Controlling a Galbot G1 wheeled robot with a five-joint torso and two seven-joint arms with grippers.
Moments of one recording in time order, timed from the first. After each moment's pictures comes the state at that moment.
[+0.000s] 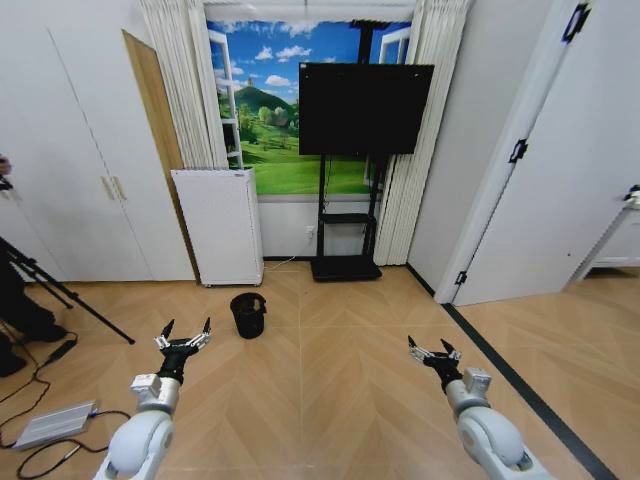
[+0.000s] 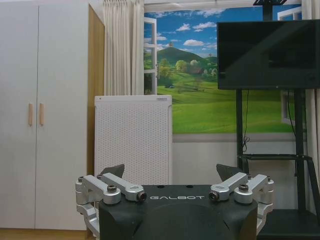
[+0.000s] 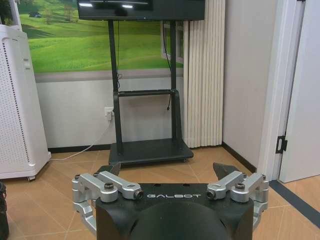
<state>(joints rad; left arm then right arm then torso) 1.38 -1.16 -0.65 -1.93 -0.40 -0.05 -0.11 -1.40 1.00 0.58 1.89 0.61 -0.15 0.24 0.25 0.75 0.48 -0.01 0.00</state>
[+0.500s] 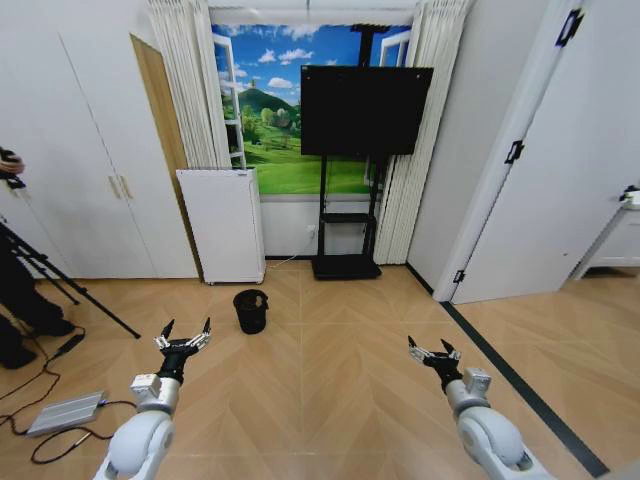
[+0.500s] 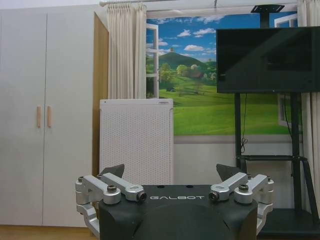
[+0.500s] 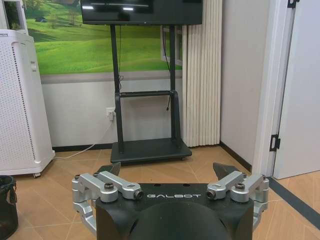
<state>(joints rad) 1.38 -1.16 -0.65 -1.93 -0.40 -0.05 -0.11 -1.40 1.00 0.58 1.89 0.61 -0.15 0.24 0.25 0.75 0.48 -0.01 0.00</state>
